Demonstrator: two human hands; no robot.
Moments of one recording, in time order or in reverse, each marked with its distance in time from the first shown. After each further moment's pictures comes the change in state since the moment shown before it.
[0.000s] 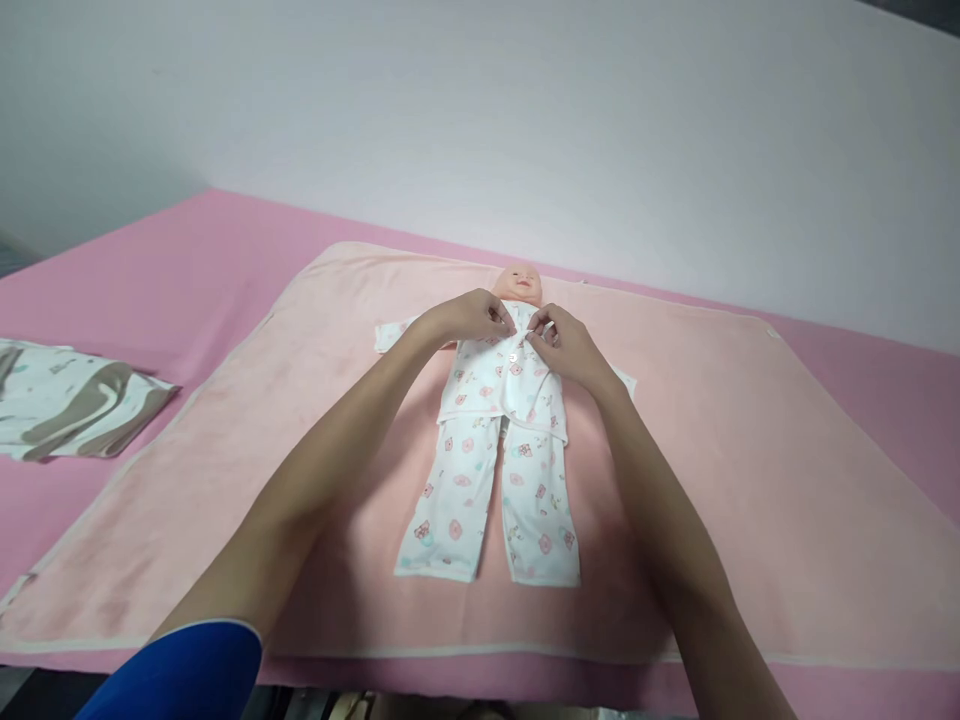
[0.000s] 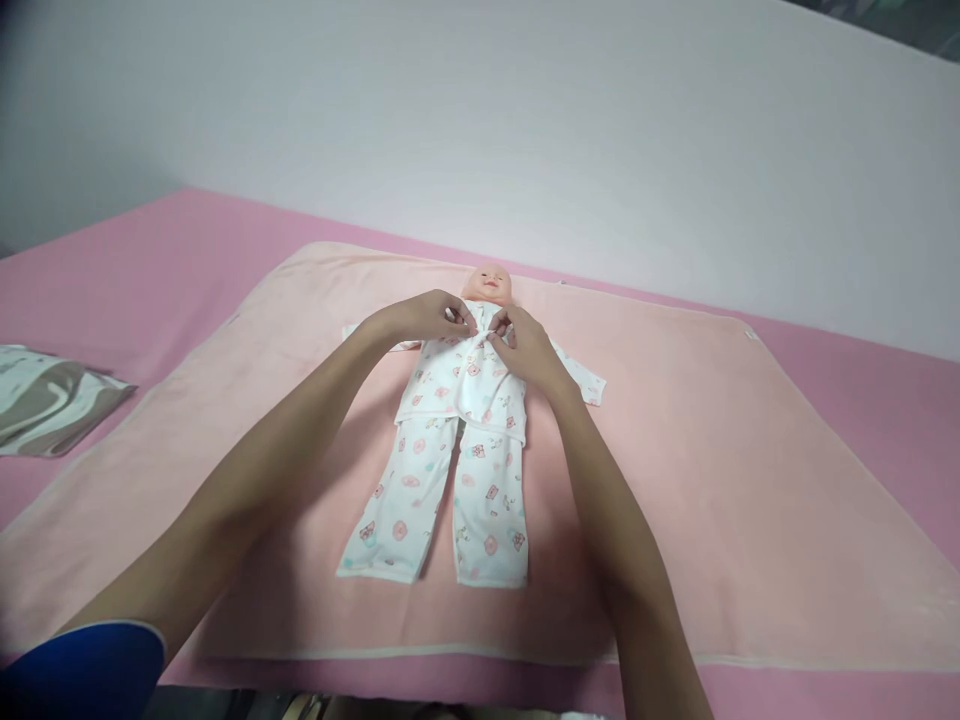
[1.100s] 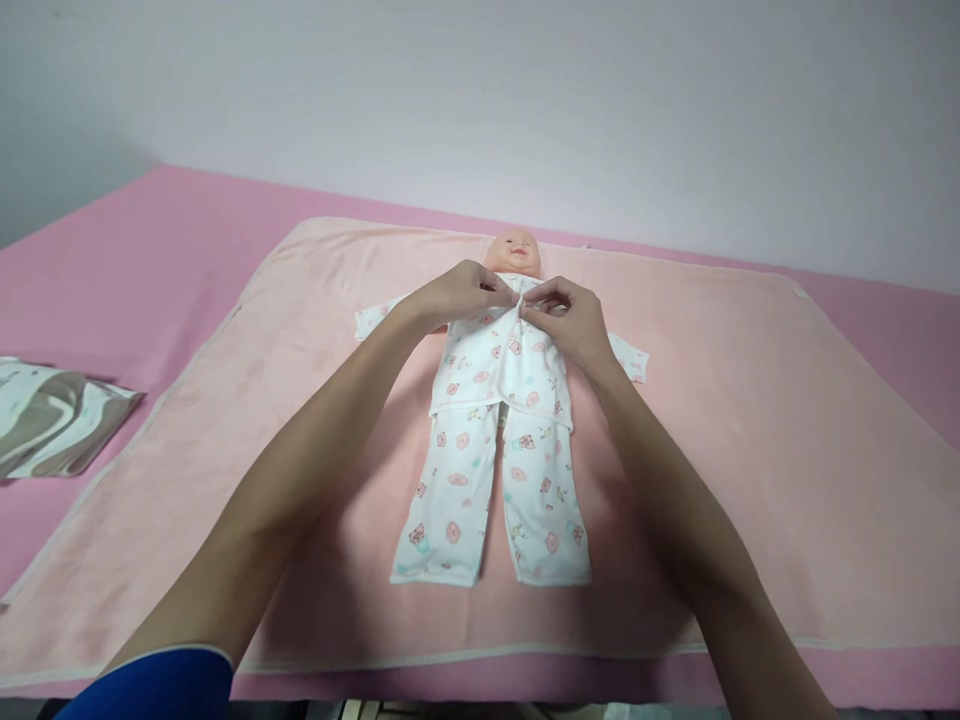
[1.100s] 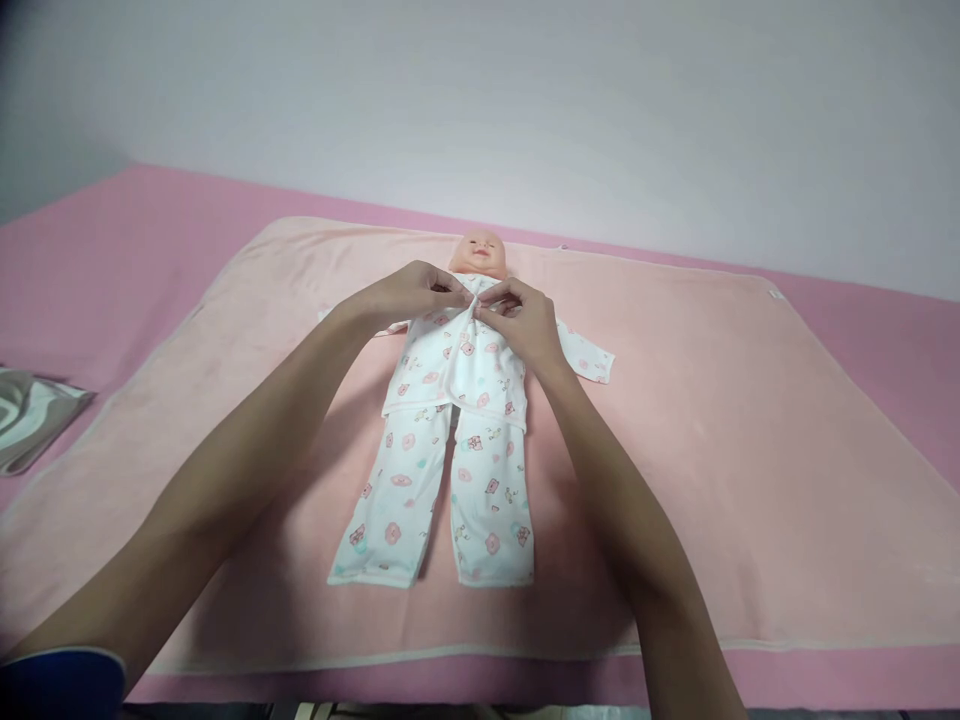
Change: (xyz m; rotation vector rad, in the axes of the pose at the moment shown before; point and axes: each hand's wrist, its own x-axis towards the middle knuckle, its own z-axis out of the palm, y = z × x) left_hand 0.007 -0.005 0.013 -0.165 0.055 0.072; right_hand 0.002 0.013 0.019 0.308 0.229 0.100
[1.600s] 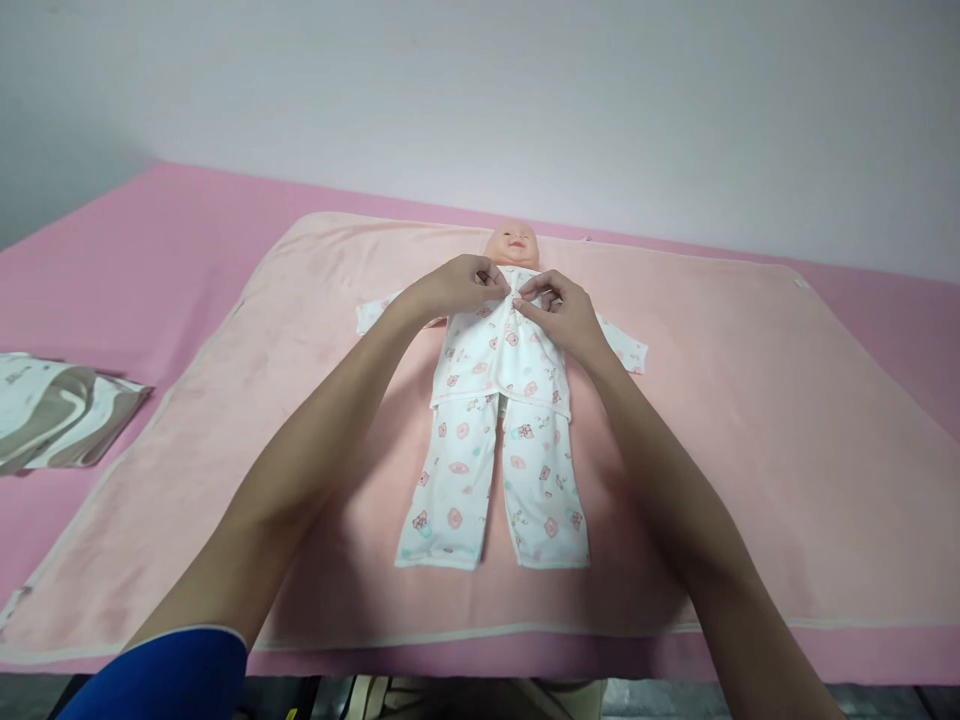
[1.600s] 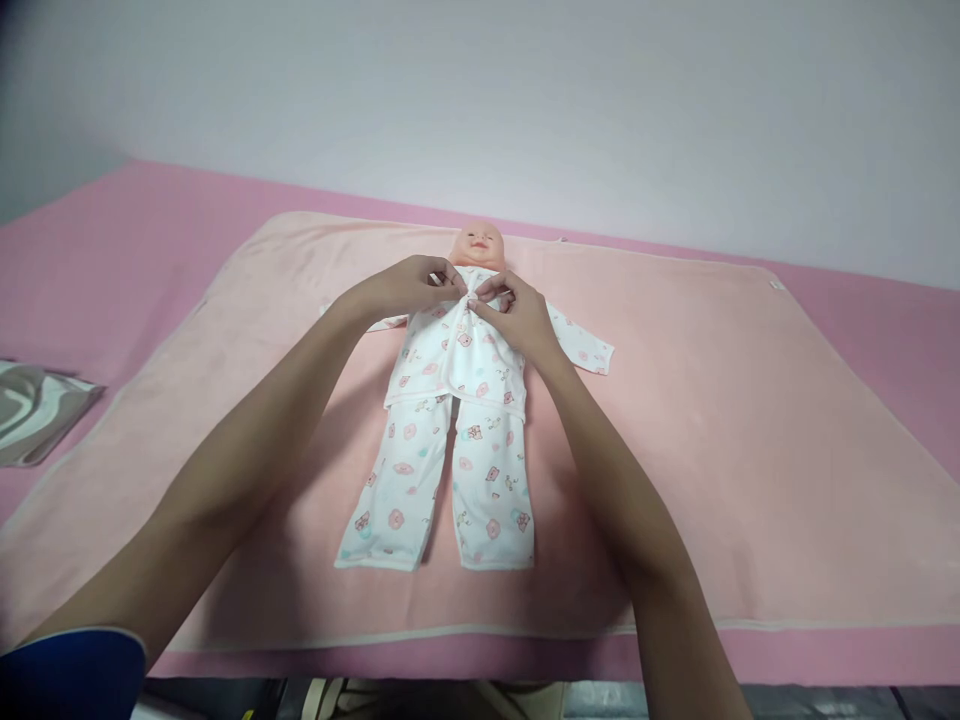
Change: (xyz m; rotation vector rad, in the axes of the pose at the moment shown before) left_hand -0.003 0.001 0.000 0.079 0.063 -0.088; right_hand 0.002 0.007 0.000 -0.050 -0.061 -0.009
